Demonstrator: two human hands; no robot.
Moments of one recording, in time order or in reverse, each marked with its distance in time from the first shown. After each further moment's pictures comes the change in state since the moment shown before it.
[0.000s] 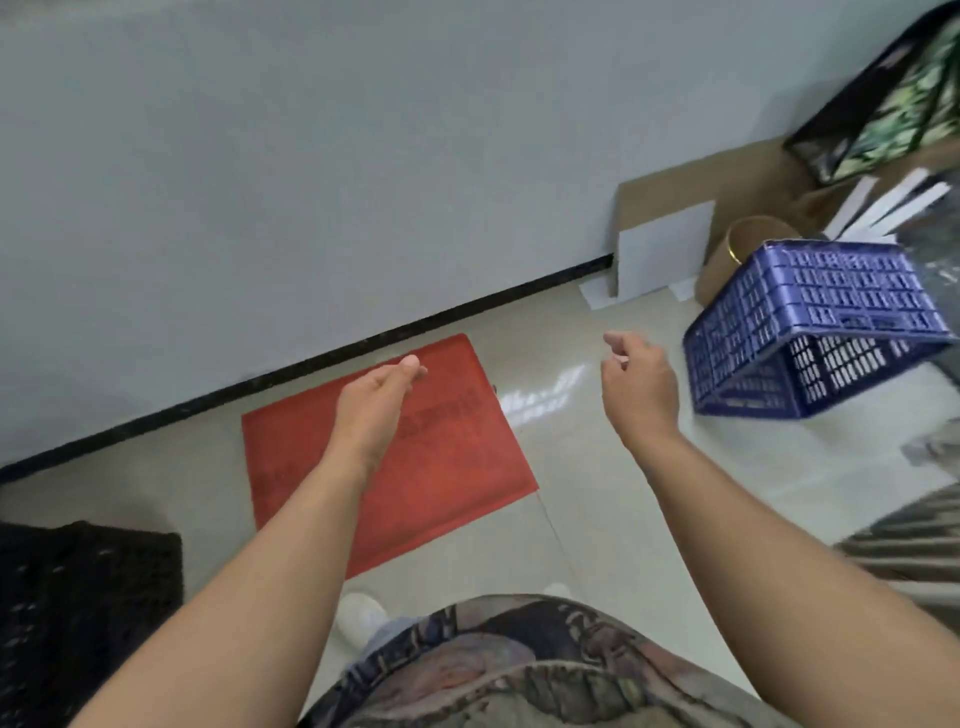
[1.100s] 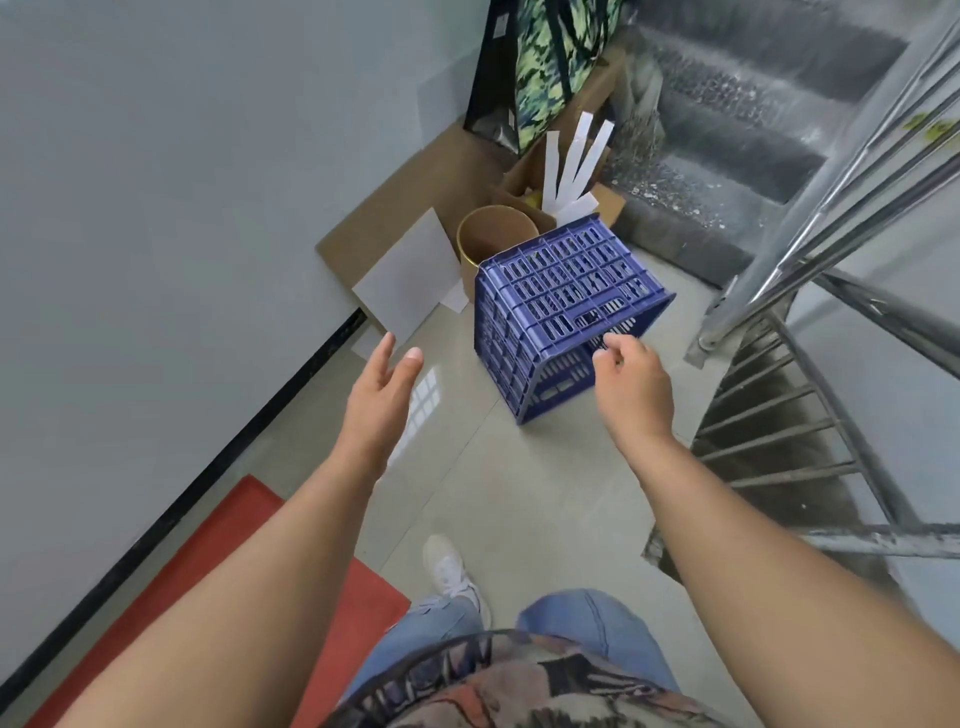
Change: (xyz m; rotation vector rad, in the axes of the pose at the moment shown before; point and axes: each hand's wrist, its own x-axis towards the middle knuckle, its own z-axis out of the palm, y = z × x) left_hand 0.145 0.183 0.438 0.145 -0.543 0.080; right_hand 0.261 0.216 -0.217 0.030 0.373 0.491
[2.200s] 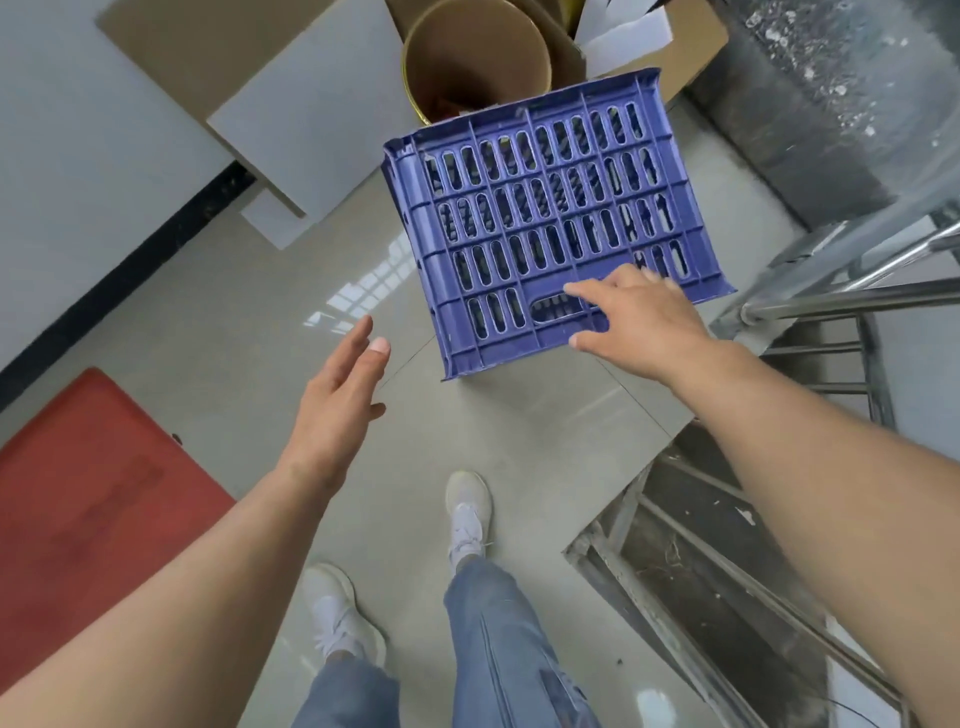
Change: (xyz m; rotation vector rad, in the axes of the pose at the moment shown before) left_hand 0.218 -0.101 0.215 -0.094 0.151 -0.367; right_hand 0.354 0.129 0.096 -0.831 -0.783 -0.461
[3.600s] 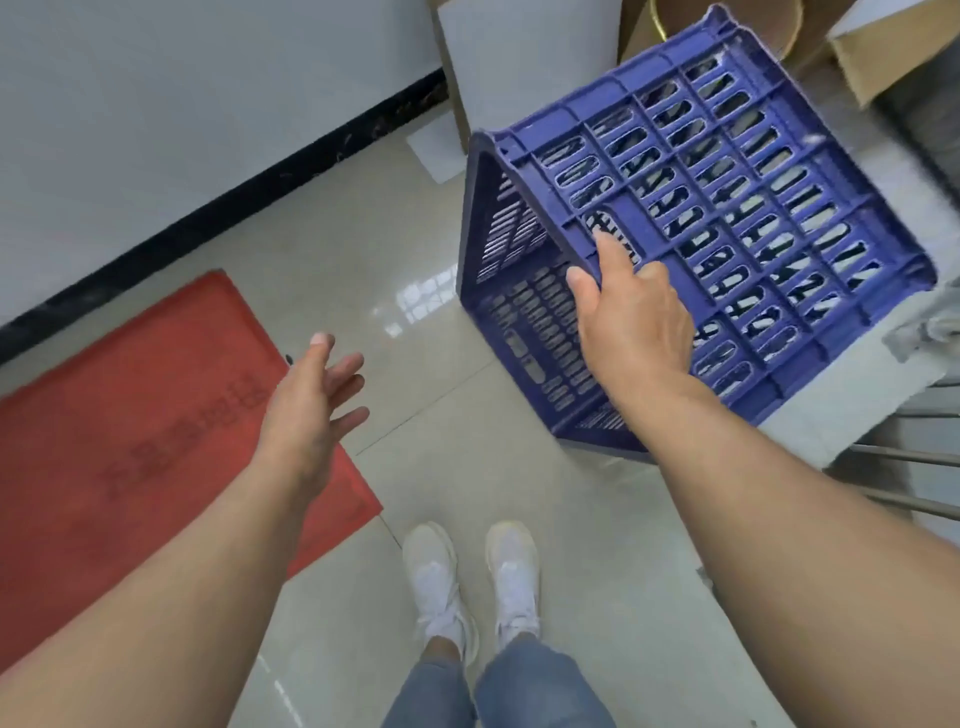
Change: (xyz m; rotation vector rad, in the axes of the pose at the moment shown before) left_hand 0.033 -0.237 -0.265 -0.384 0.234 -0.116; right_hand -0.030 -0.313 0.184 0.208 0.376 0.125
